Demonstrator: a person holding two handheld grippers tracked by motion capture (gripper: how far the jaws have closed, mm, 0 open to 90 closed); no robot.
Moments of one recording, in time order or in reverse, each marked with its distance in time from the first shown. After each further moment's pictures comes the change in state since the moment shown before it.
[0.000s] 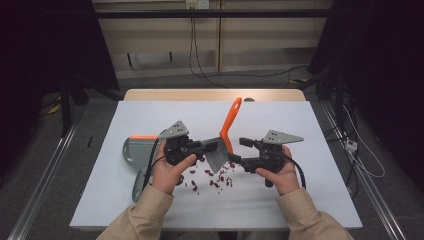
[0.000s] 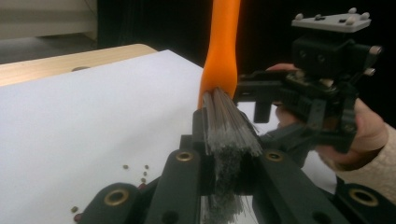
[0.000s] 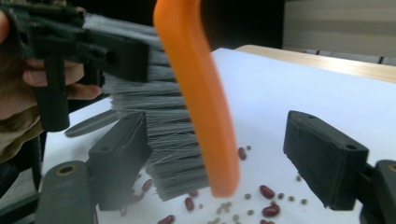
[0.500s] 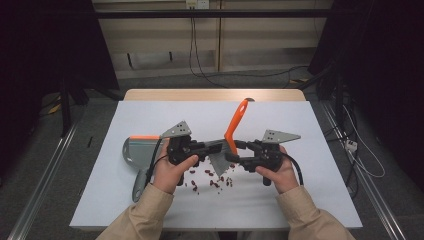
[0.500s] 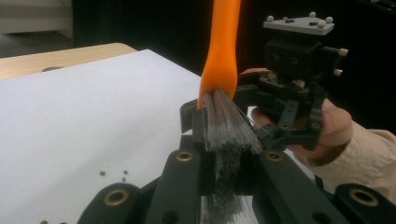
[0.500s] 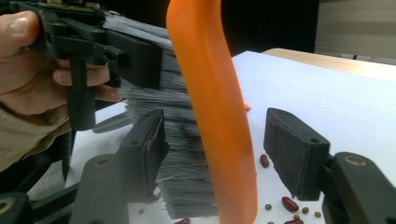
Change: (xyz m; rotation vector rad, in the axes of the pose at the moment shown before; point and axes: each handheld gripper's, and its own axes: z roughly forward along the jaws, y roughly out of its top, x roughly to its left) left arm 0.000 0.000 0.006 0.001 -0.087 -0.004; right arm -0.007 -0.002 0.005 -0.013 0.126 -0.003
